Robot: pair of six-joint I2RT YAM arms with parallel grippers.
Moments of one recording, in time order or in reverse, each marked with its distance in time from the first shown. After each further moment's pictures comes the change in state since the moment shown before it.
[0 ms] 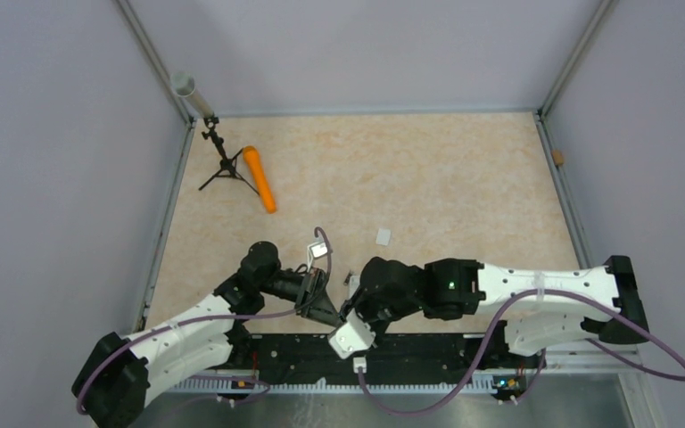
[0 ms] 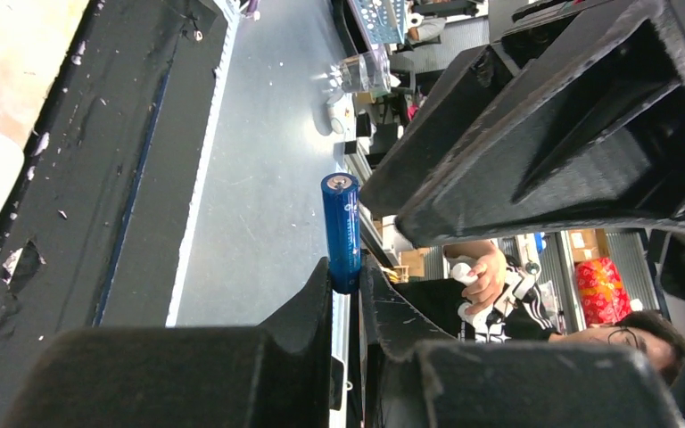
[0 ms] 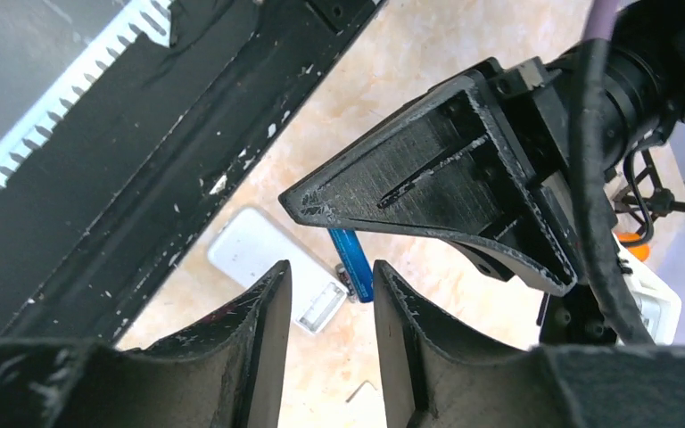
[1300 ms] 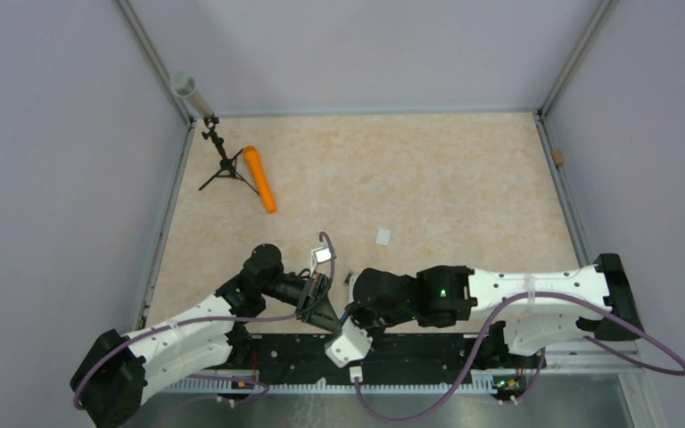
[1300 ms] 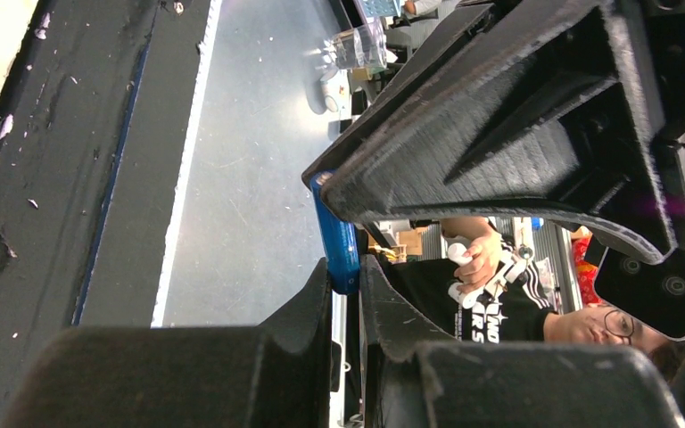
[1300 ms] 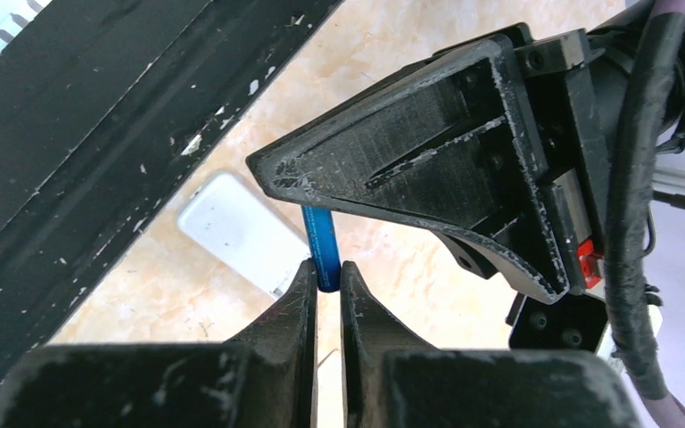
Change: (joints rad) left arm -0.060 0.000 0.000 0.000 0.001 -0.003; right arm 0.065 0.054 -0.002 -0.006 0.172 -0.099
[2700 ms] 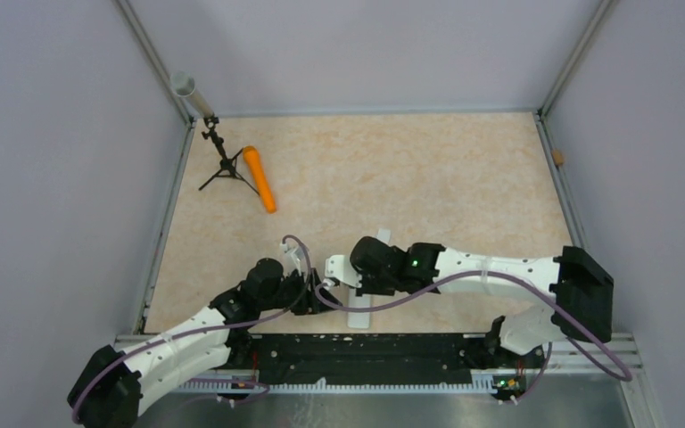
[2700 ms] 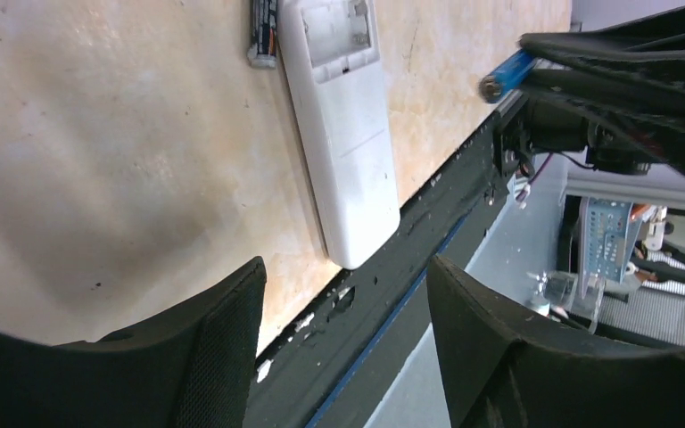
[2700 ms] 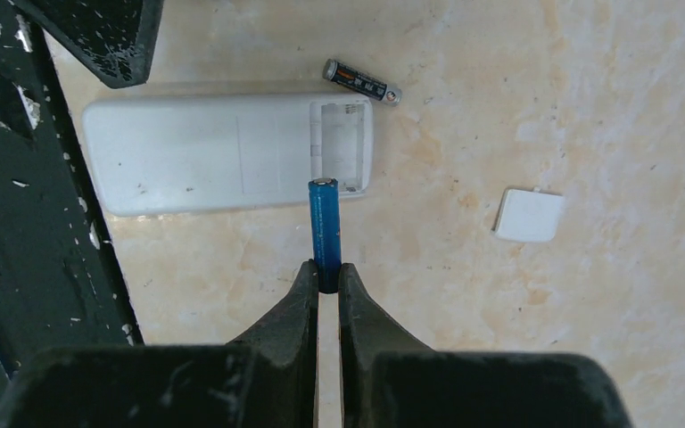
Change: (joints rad) left arm 0.023 -0.123 -0.113 -0.354 -0.715 0.204; right arm -0.294 0.128 -0.127 0.075 0.146 0.614
